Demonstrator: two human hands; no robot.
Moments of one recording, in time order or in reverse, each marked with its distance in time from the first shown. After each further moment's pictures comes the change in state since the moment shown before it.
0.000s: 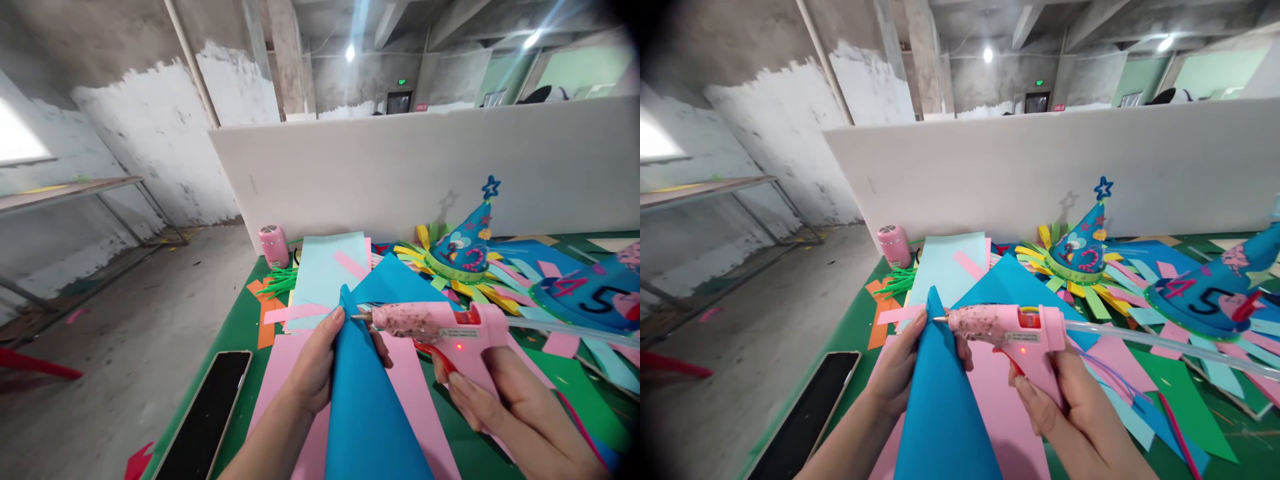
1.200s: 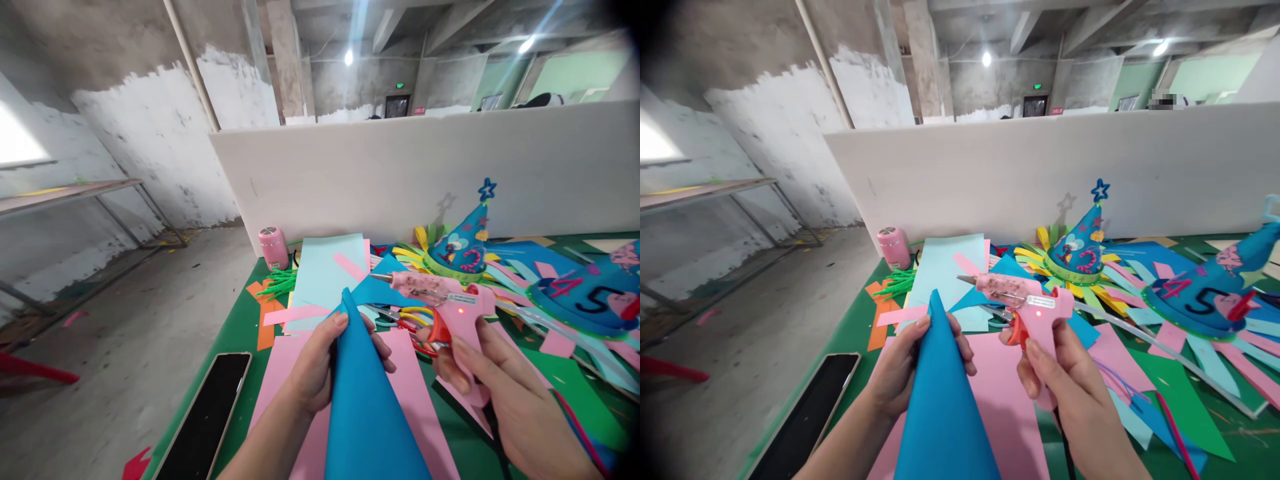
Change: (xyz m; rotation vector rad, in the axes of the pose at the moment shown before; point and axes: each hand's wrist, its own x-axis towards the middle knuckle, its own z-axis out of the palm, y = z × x) left_hand -0.003 0.003 0.002 -0.028 -0.016 -0.025; right_hand 0.029 0.018 0.001 0.461 -0.063 0.066
